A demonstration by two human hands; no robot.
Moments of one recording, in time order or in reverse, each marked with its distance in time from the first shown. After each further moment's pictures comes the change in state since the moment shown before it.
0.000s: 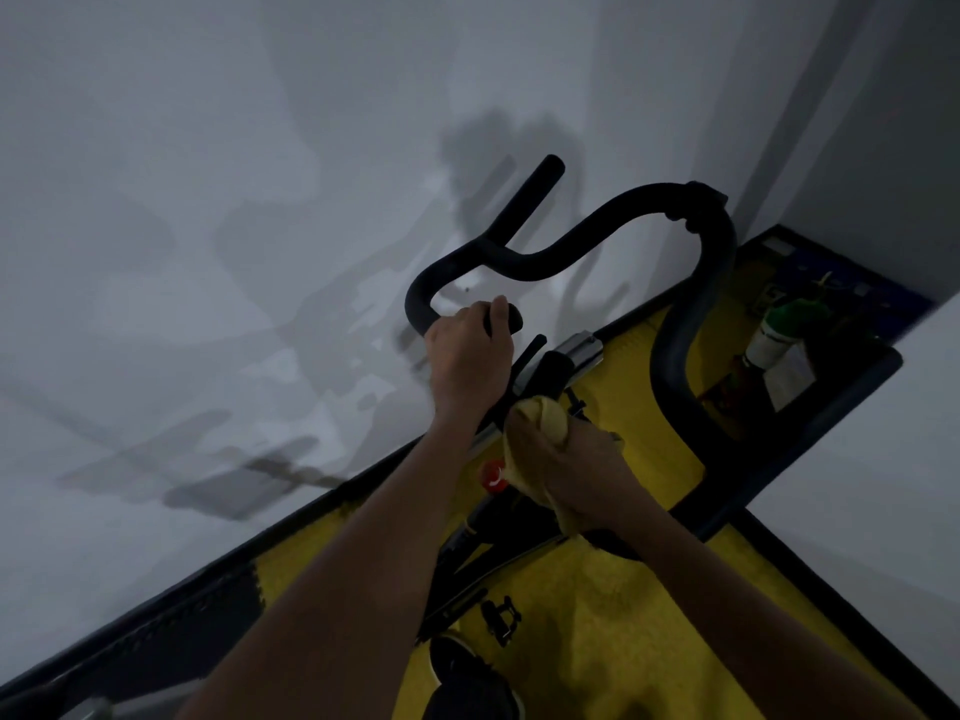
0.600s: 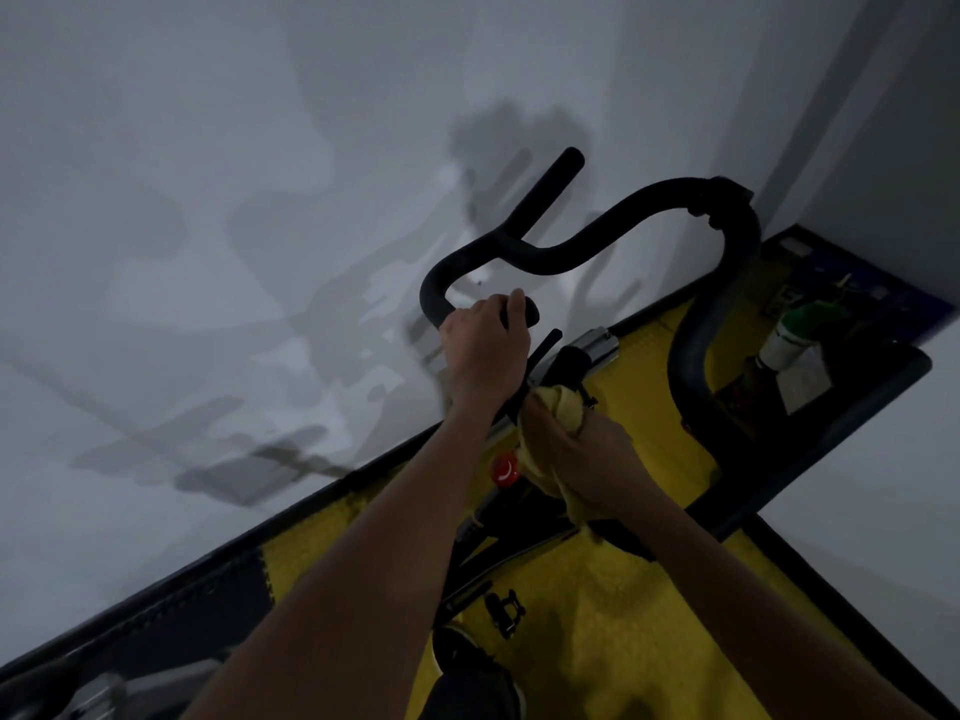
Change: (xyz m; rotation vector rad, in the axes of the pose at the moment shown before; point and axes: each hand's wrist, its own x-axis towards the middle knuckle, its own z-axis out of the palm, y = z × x) left_hand 0.002 0.000 0.001 0.023 -0.006 -0.026; right_hand 0.005 -0.003 0.002 0.009 0.022 0.000
